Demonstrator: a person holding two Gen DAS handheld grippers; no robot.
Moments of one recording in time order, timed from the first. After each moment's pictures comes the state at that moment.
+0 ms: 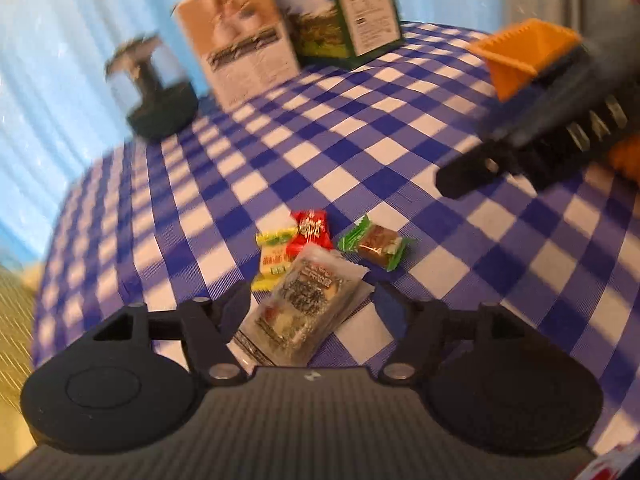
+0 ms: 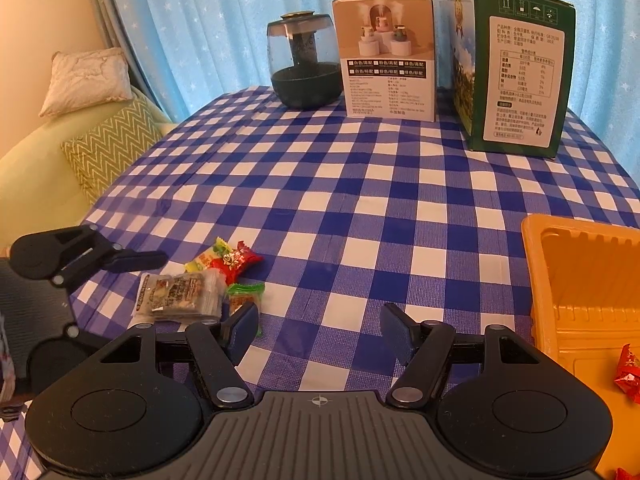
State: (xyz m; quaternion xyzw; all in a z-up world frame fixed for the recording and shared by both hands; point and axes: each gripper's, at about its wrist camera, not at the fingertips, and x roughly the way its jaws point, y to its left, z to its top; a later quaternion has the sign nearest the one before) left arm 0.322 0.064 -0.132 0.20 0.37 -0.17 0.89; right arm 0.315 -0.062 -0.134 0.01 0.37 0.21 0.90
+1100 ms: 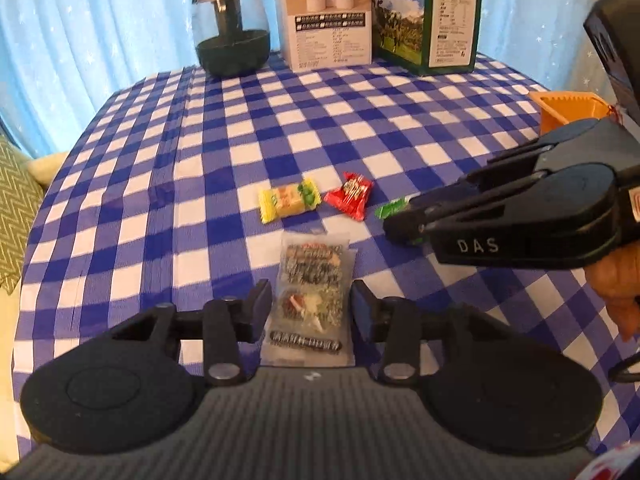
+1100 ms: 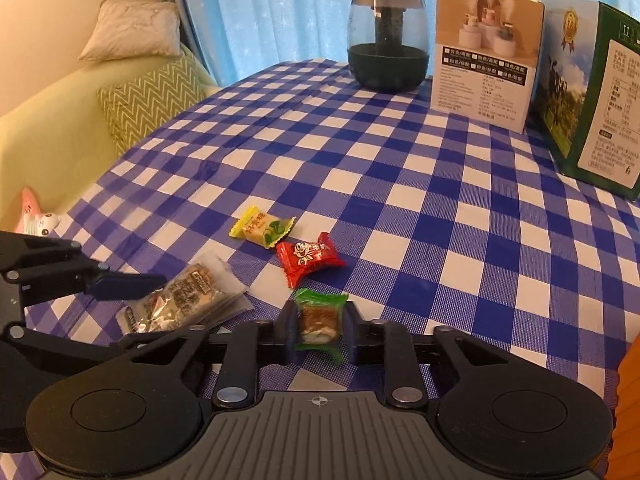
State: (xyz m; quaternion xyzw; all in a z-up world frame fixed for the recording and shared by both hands) left arm 0.303 0.094 -0.123 0.08 0.39 -0.10 0.91; right arm 0.336 0.002 -0.163 -0.05 0.38 0.27 0.89
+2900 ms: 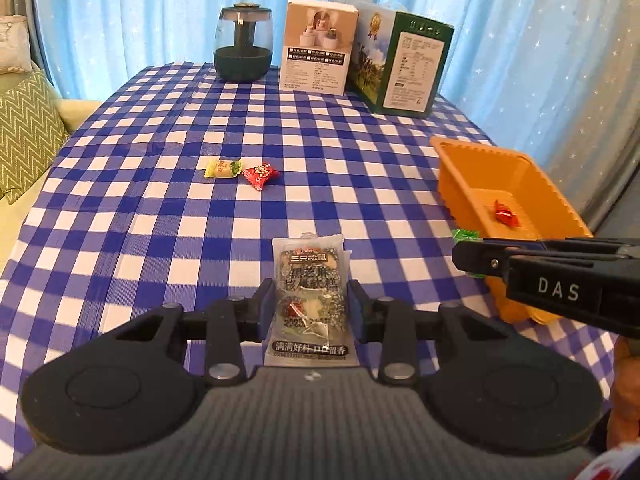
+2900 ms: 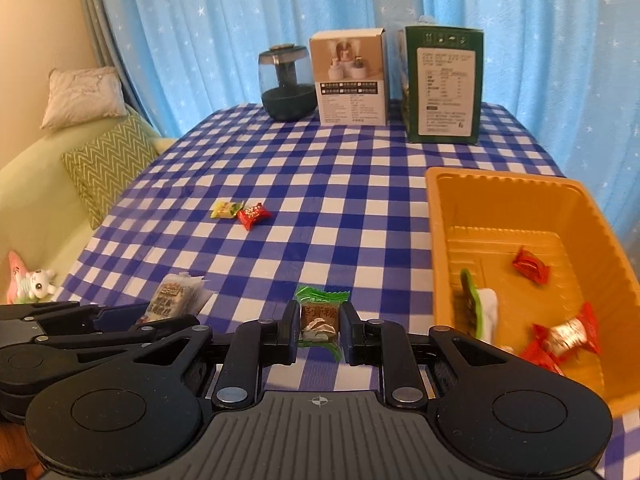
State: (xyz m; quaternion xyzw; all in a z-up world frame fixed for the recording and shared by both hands) left arm 0.168 0.019 -0.053 -0.05 0.39 -0.05 0.92; right arm 0.164 -0.108 -0.083 0.02 0.35 0.17 0.92
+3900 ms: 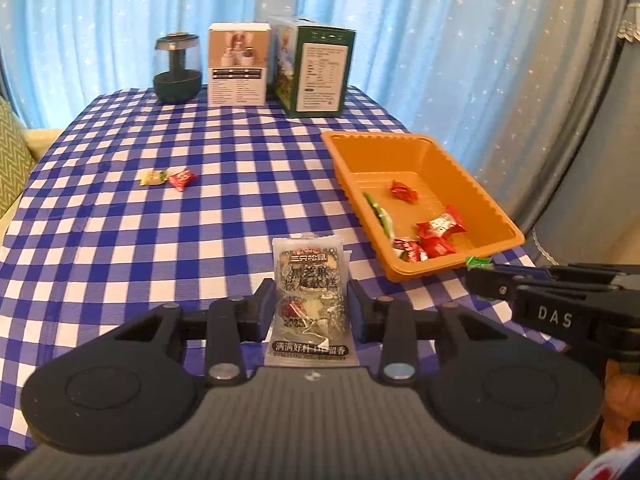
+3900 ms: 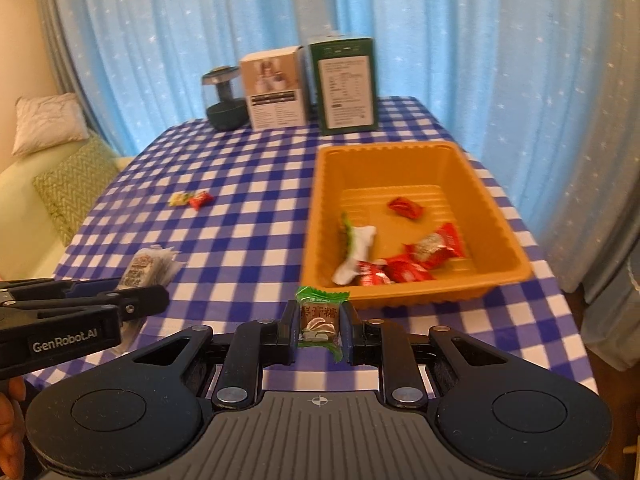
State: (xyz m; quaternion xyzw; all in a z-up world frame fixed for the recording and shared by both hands) left arm 0.085 -0.057 -0.014 -0.02 0.37 -0.12 0.92; right arm 0.053 -0.196 -0.063 0.05 0.35 0.08 0.93
